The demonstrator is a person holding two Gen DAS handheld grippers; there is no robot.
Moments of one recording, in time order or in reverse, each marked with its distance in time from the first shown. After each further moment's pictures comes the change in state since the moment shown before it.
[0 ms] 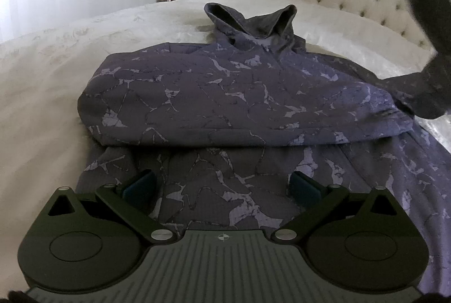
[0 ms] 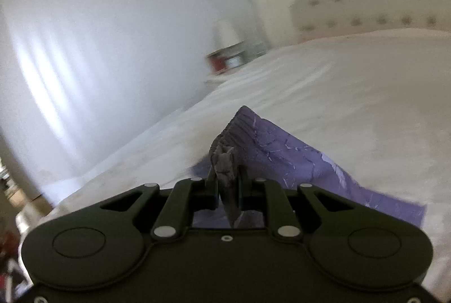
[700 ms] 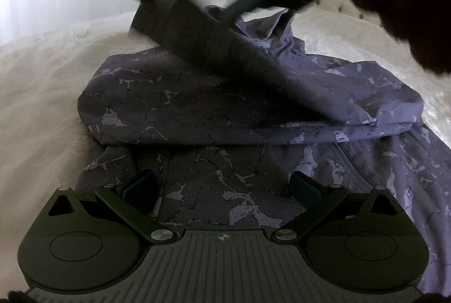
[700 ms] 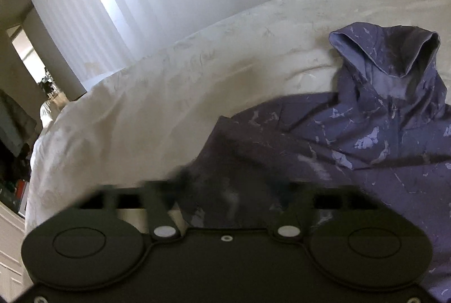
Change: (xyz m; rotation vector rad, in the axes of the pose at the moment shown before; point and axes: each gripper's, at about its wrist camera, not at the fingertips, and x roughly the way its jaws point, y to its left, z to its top) left arm 0.001 0.001 -0.004 0.007 -0.015 0.001; right arm 0.159 0.134 -0.155 -0.203 0.355 0.211
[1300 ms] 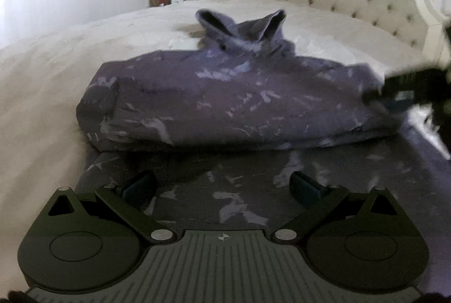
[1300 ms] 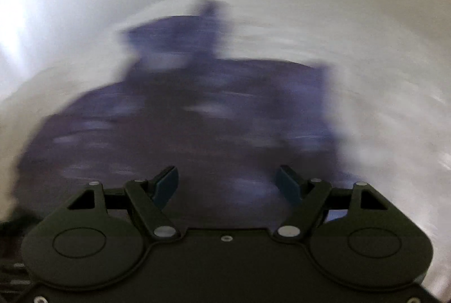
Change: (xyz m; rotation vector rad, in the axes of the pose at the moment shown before) left arm -0.016 -0.003 0.009 0.012 -0.006 -0.041; right arm -0.101 -0.200 -0.091 0.217 -0.087 -0.469
